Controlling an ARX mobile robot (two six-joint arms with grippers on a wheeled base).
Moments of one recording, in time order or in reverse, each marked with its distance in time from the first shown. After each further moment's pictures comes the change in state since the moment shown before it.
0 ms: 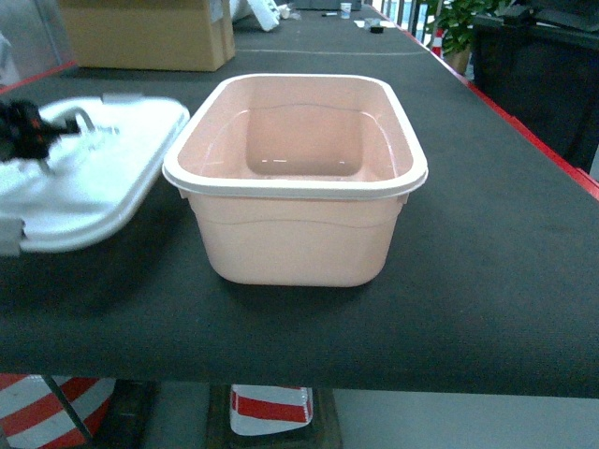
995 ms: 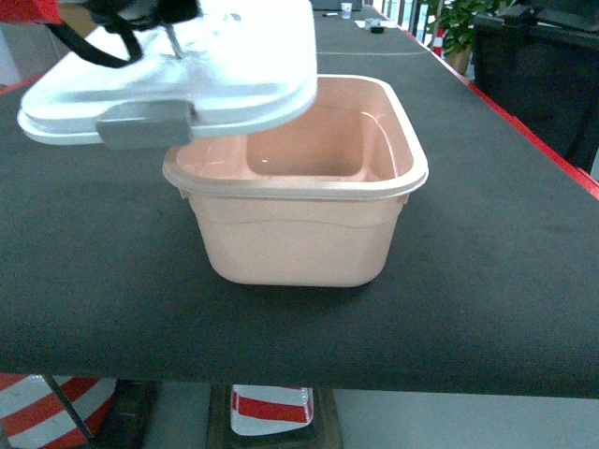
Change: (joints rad) left arm -0.484 -0.292 0.022 -0.283 -0.458 -0.228; right arm 0.000 0.000 0.000 0.000 0.000 0.000
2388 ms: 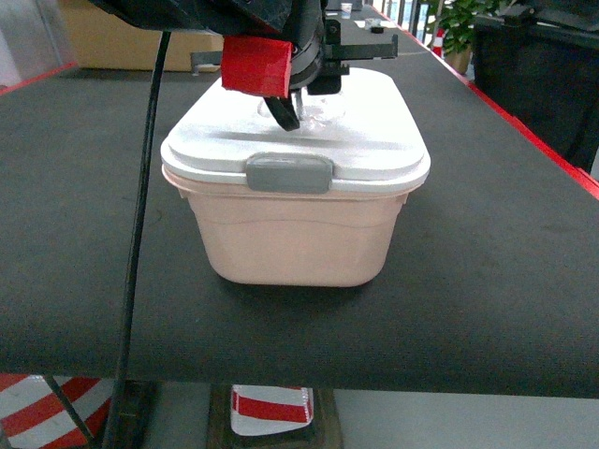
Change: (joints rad) left arm -0.180 0.264 0.271 -0.155 -0.164 0.005; right arm 0.000 0.000 0.000 0.000 0.000 0.000
